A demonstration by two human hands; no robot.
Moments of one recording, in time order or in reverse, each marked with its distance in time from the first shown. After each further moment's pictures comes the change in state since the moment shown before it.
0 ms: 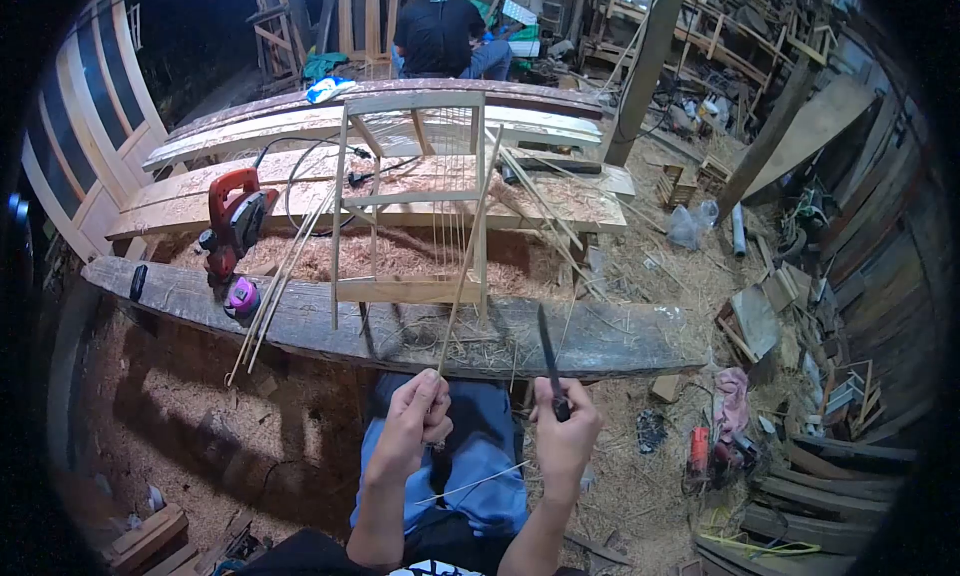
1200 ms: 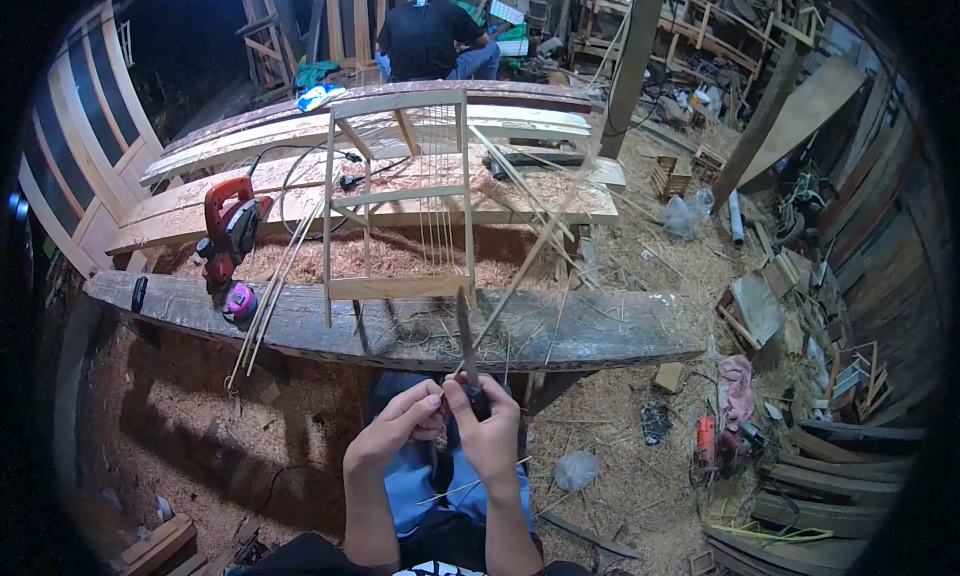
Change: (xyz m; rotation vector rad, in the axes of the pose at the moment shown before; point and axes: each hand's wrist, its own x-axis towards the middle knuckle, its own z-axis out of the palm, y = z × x) left_hand -0.007 0.000 -0.029 0.226 -0.238 -0.222; right_hand -0.035 0.007 0.054 0.410 -0.317 -0.002
